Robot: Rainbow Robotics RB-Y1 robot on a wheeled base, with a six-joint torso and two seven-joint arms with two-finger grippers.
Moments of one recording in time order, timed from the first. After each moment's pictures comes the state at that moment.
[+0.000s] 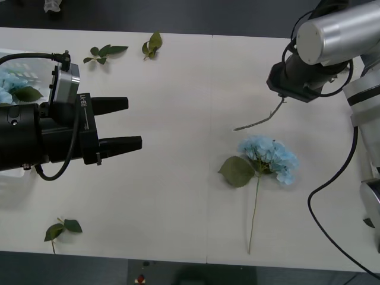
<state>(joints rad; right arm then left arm) -0.84 -0.45 0.12 -1.37 -0.43 1.61 0.90 -0.12 0.40 0.23 -2.10 1.62 1.36 -2.35</state>
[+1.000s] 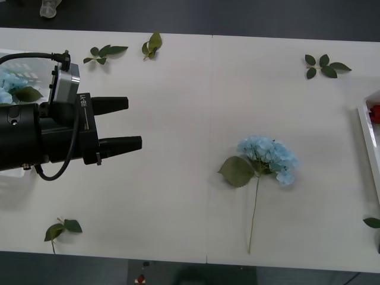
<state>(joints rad) -0.59 -0.81 -0.52 -1.52 -0.57 1.92 1.76 -0.12 0.40 0.23 -2.11 1.62 1.36 -2.35</state>
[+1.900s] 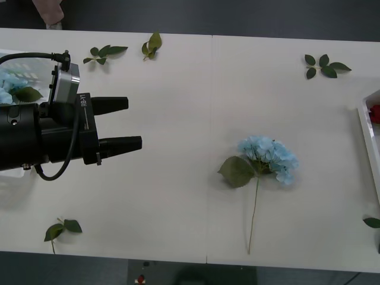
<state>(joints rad) -0.24 -0.84 -0.52 -1.31 -0.66 1.33 2.05 -0.12 0.40 0.23 -2.11 1.62 1.36 -2.35</state>
